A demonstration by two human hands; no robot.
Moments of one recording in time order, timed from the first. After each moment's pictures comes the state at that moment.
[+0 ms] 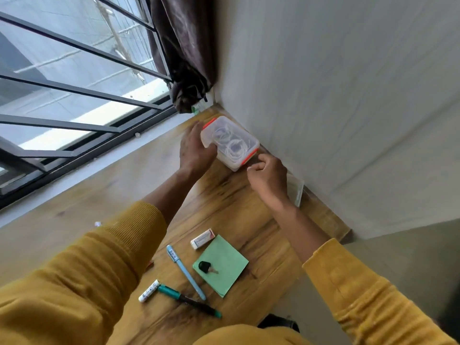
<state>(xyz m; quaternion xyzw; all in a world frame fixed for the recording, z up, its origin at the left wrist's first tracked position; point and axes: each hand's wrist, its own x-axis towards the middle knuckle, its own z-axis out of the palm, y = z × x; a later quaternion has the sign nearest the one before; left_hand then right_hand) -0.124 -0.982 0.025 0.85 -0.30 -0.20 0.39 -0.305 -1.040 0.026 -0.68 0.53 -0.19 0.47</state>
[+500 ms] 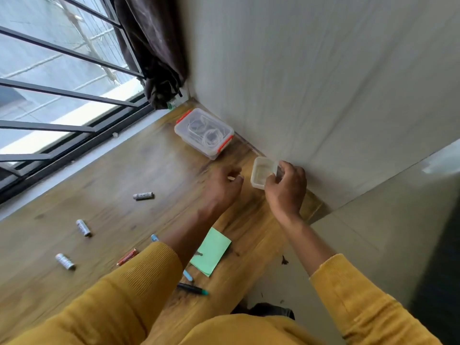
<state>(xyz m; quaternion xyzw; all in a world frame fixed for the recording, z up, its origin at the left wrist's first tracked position) -0.262 -0.951 0.002 0.77 -0.39 -0.34 0.37 -0.408 -1.011 0.004 -0.67 0.62 -0.27 0.30</state>
